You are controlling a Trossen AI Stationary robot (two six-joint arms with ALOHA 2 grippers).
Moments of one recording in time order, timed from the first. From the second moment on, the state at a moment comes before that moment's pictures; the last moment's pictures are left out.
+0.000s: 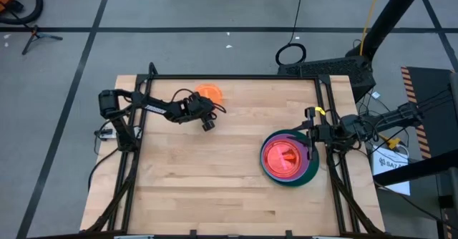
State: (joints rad) left arm 0.35 1.76 0.72 0.16 -0.29 0.09; right arm 0.29 0.42 0.31 0.15 0.24 -0.28
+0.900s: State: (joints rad) left arm 0.12 1.75 0.90 0.01 -0.42 0.06; right arm 0.29 0.42 0.31 0.15 0.24 -0.27
